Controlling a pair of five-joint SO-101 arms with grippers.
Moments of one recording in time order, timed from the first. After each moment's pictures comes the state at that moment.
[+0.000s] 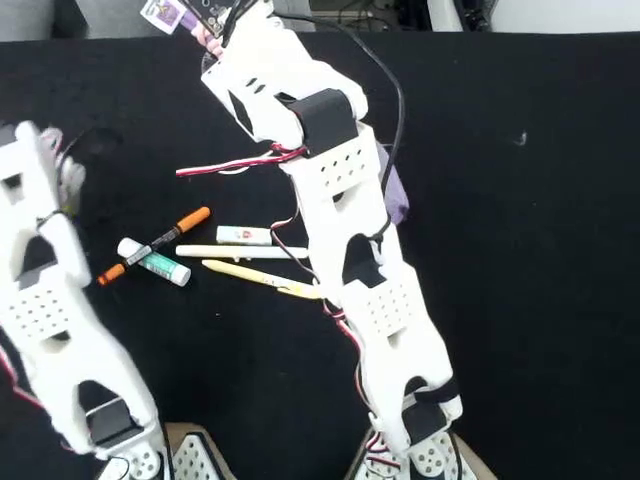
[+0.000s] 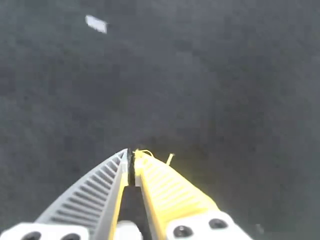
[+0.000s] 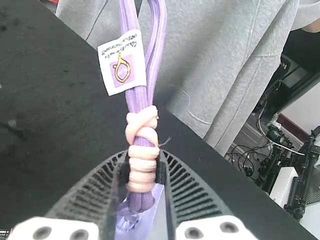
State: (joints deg) left arm -30.0 39.3 -34.8 80.5 37.9; right arm -28.7 45.2 -92.9 82.2 20.4
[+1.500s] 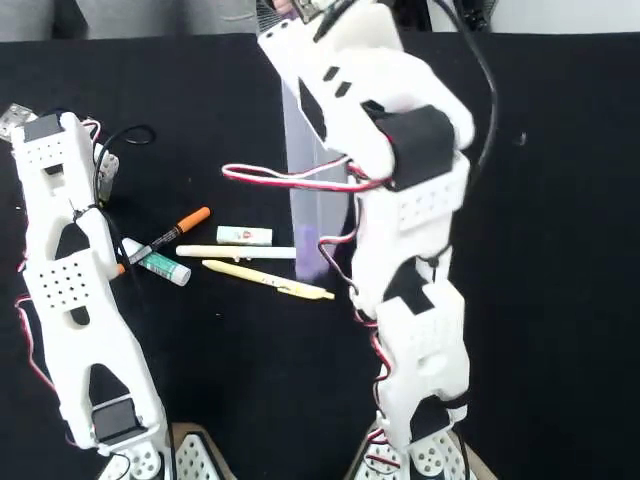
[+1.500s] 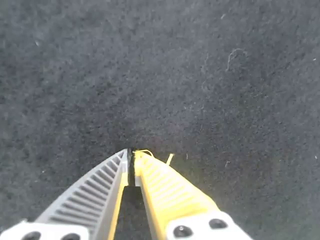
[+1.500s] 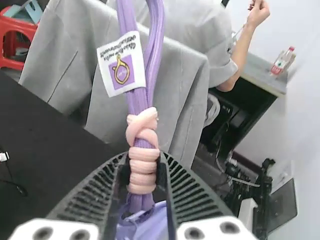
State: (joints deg) left arm -25.2 57.3 -54.5 82.9 38.5; right arm -23.2 28.6 -93.6 85.1 20.4
